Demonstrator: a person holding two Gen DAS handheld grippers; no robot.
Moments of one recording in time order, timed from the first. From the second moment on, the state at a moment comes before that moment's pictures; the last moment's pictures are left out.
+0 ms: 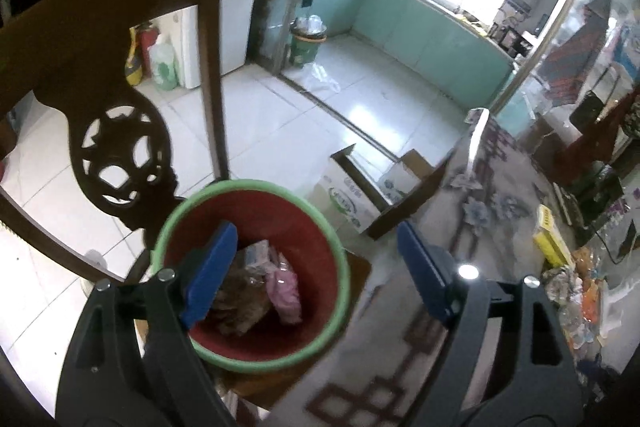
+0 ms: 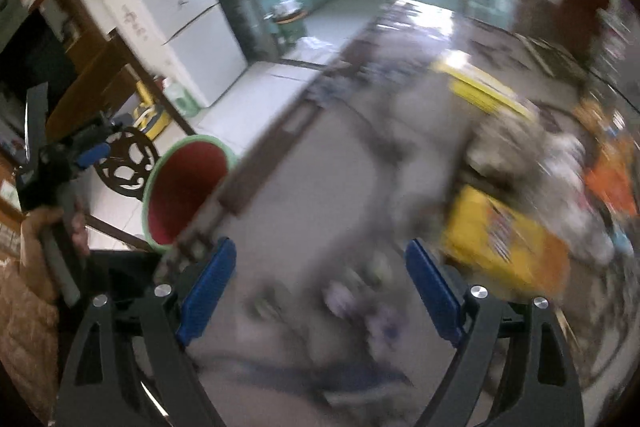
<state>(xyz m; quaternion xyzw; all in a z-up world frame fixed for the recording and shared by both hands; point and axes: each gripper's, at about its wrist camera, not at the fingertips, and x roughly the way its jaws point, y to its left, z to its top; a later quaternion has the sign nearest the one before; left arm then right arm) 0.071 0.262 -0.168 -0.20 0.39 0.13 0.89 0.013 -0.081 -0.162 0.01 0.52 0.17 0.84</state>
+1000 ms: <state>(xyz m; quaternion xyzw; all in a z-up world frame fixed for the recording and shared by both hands) 0.055 -0.068 -0.152 0.18 0.39 -0.27 0.86 -0.012 -0.312 -0.252 0.04 0.62 0.04 0.79</state>
